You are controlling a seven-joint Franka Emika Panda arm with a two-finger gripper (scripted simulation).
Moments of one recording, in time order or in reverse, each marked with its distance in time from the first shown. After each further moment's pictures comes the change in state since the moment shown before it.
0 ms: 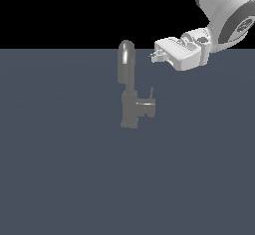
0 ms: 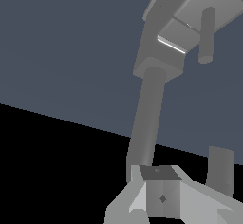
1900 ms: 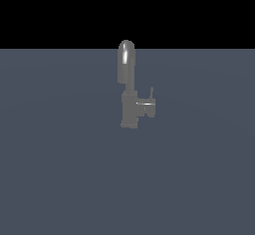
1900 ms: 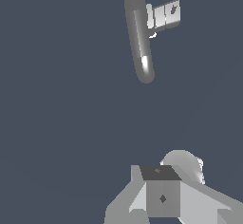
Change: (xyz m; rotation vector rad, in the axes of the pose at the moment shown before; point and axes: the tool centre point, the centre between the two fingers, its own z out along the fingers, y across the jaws) arm -0.255 0.112 0.047 -0.723 0.603 -0.702
